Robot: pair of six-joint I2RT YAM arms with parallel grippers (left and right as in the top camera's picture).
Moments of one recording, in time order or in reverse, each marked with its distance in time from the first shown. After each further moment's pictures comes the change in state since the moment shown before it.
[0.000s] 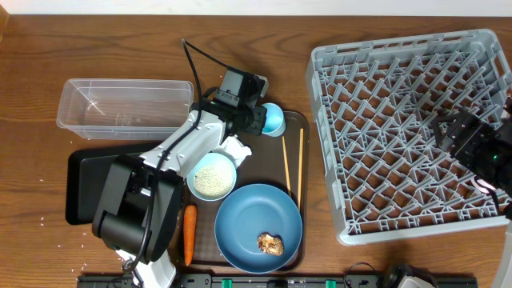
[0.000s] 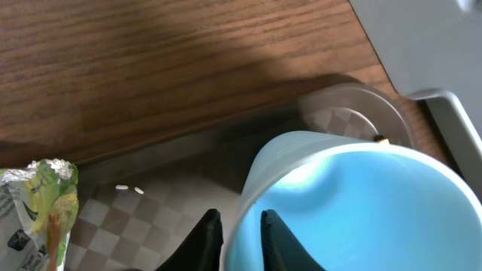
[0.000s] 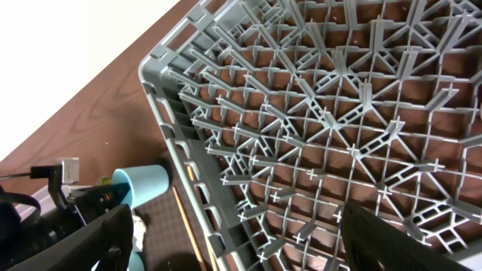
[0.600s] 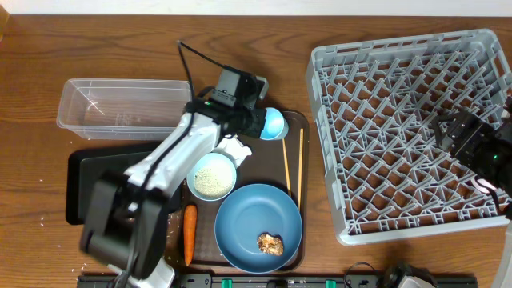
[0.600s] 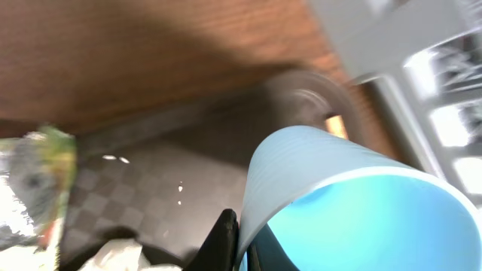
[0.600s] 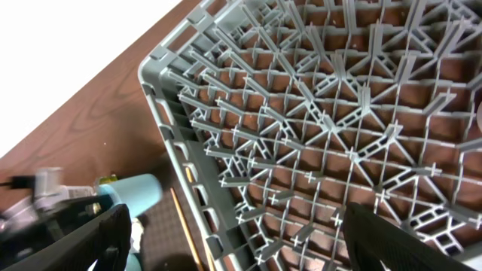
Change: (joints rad) left arm 0.000 -0.131 0.000 -0.108 0.061 -0.001; right arm 0.000 0.000 0.000 0.012 0.003 -0.018
